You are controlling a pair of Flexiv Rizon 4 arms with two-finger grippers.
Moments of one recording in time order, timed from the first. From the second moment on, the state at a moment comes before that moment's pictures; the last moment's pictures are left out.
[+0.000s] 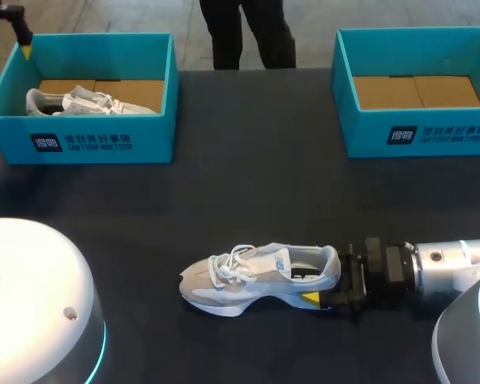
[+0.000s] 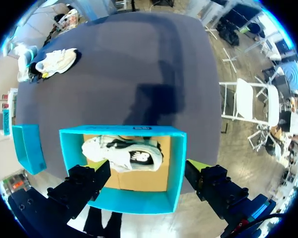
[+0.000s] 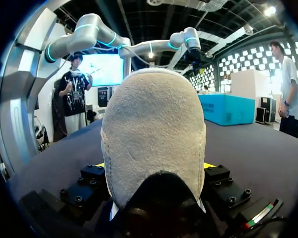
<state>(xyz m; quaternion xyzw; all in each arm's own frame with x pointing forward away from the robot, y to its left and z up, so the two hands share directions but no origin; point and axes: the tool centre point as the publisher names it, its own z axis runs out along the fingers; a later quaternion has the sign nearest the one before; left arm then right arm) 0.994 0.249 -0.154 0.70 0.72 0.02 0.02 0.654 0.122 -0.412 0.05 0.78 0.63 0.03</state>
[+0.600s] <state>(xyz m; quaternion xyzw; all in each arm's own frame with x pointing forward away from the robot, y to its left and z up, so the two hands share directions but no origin) 0.907 0.141 -0.157 0.50 0.87 0.01 -0.06 0.654 0.122 -0.412 0.05 0.77 0.63 0.03</state>
